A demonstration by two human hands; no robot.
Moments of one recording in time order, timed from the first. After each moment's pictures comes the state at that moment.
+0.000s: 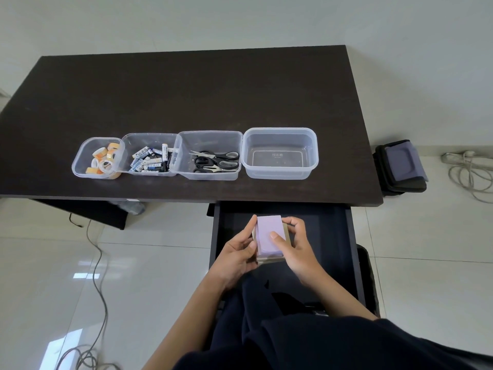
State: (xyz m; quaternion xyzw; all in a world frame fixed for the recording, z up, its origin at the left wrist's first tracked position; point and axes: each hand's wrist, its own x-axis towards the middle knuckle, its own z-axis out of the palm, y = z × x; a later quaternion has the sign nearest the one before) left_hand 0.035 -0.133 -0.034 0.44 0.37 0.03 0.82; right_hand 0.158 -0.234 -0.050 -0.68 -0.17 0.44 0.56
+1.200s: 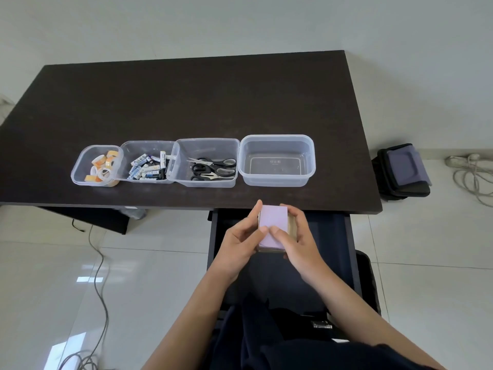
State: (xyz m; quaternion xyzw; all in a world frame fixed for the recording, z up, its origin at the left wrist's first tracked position) left_hand 0.070 -0.126 0.003 0.52 0.34 0.12 0.77; right_hand 0.180 -0.222 -0.014 -0.65 -0.18 0.44 0.59
